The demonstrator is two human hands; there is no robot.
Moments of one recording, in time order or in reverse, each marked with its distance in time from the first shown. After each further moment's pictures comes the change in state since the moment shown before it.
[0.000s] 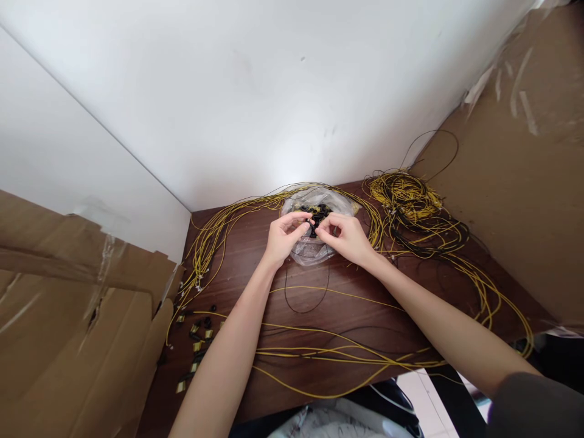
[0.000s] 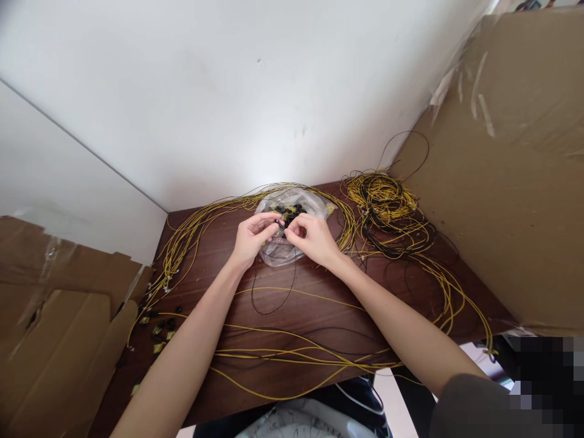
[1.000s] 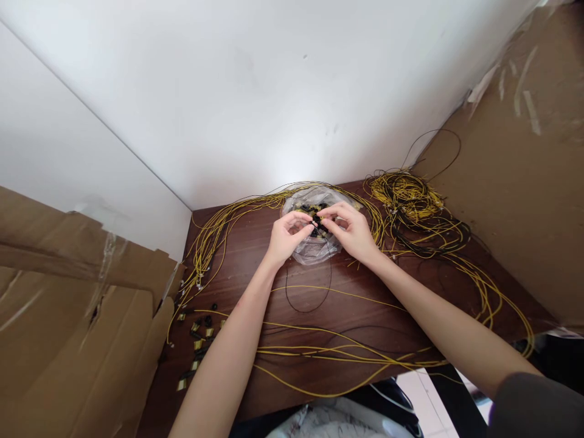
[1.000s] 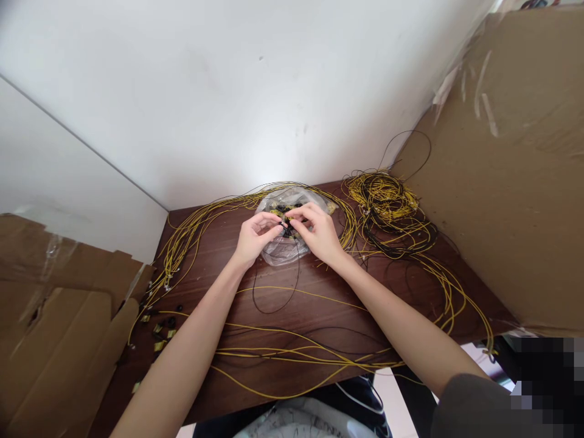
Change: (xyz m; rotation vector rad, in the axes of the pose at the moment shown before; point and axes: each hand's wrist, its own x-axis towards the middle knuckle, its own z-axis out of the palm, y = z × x) left_hand 0.000 -0.002 0.001 0.071 -0.011 0.000; right_hand 0.001 0.005 -0.002 0.173 0.111 0.000
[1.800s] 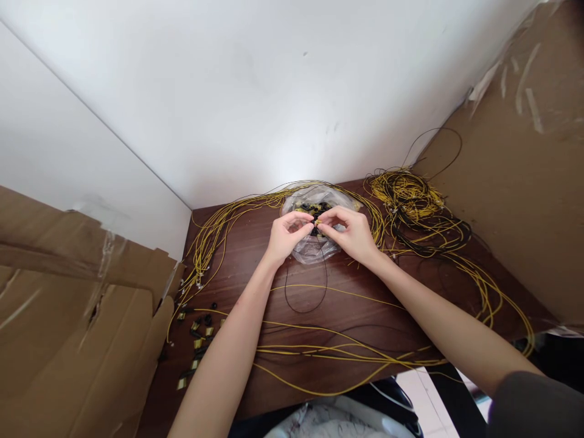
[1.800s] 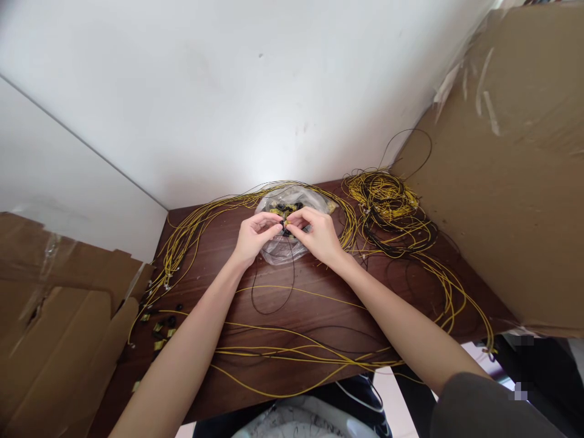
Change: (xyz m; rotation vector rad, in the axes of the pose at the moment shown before) left_hand 0.000 0.001 -0.001 0.006 0.006 -0.013; right_hand -0.002 -0.003 0.001 -0.066 -0.011 -0.055
